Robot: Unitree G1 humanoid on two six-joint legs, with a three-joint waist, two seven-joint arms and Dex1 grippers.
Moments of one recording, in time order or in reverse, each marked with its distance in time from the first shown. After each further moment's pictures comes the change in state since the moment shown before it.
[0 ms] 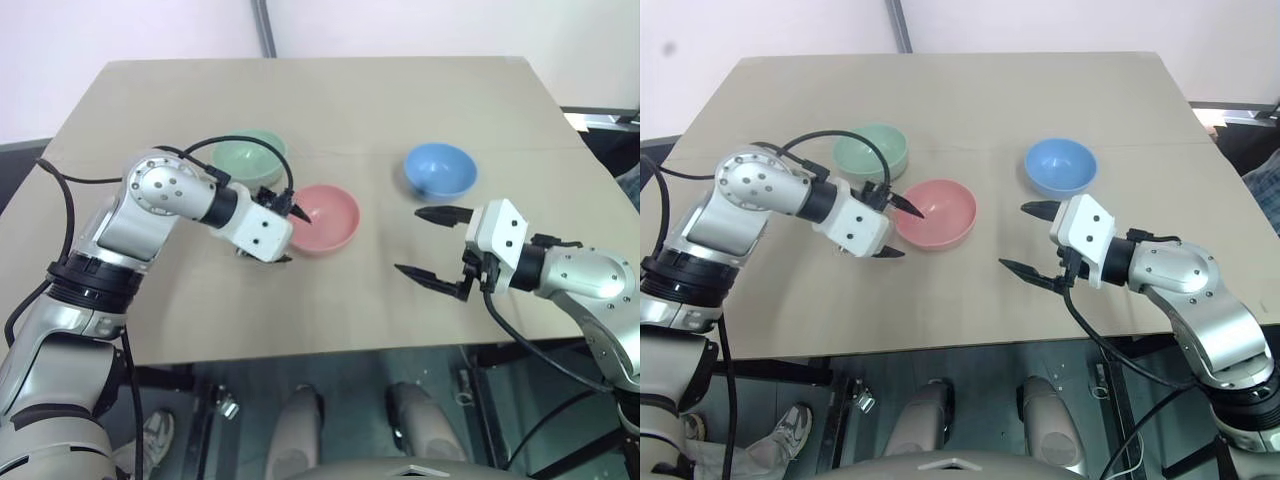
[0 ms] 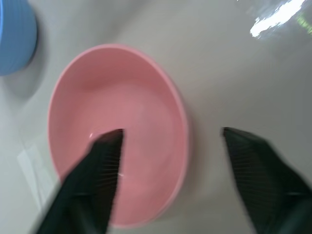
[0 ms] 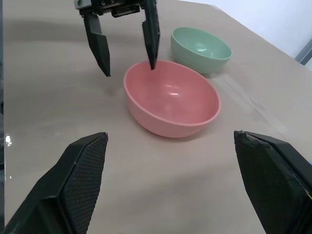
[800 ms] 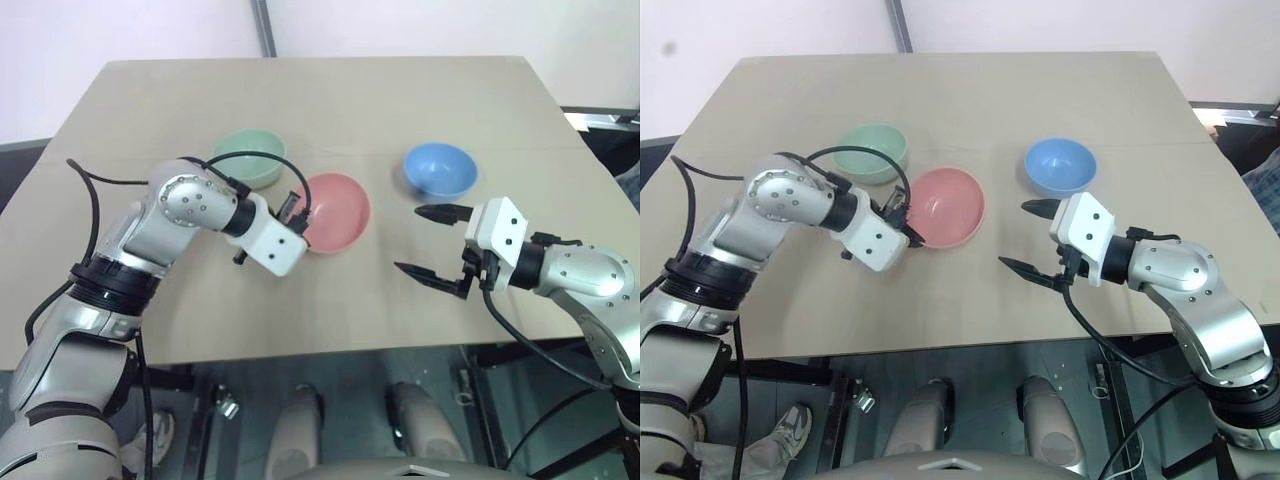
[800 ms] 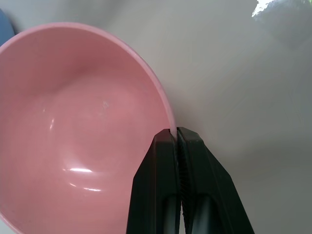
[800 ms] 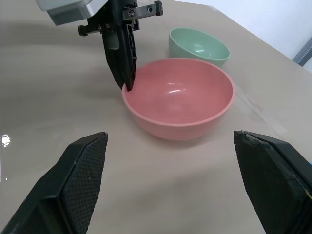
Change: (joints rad) left arm 0.024 -0.028 -0.044 -0.040 0.057 -0.044 0.017; right arm -0.007 0.002 0.002 0.006 -0.003 -0.002 0.001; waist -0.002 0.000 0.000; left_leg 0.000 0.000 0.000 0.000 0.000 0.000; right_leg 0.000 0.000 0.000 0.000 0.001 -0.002
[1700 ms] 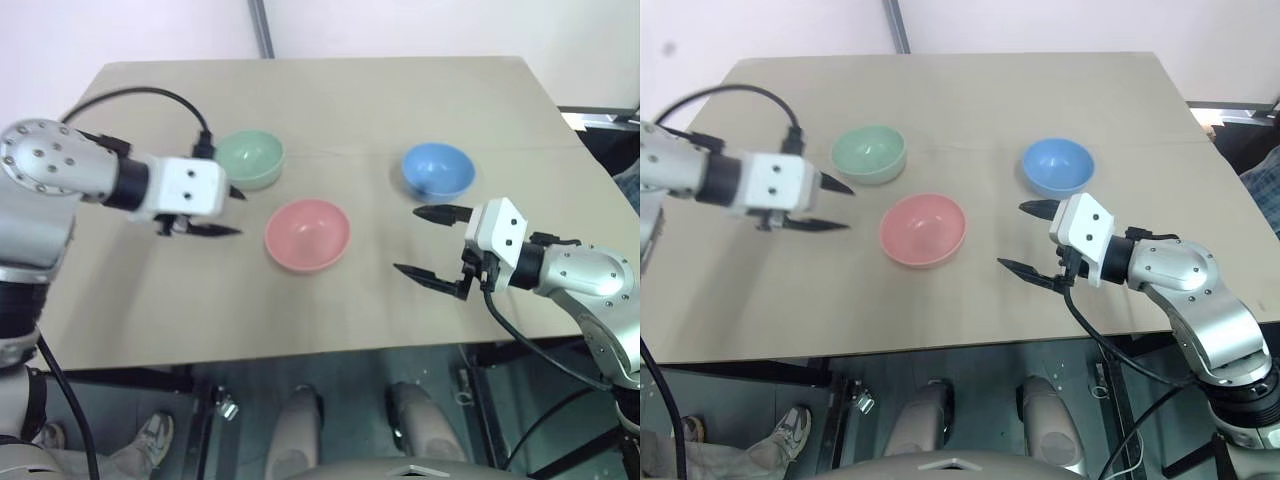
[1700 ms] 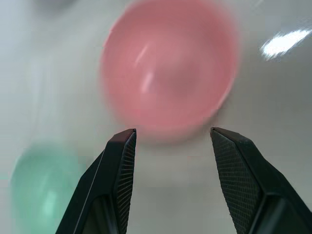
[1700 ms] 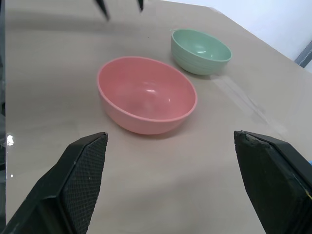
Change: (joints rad) left arm 0.052 0.290 0.250 -0.069 -0.145 0.467 0.018; right arm -0.011 0.008 0.003 0.007 0.000 -0.009 0.015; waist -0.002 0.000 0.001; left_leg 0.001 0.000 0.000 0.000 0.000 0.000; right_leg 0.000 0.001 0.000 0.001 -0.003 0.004
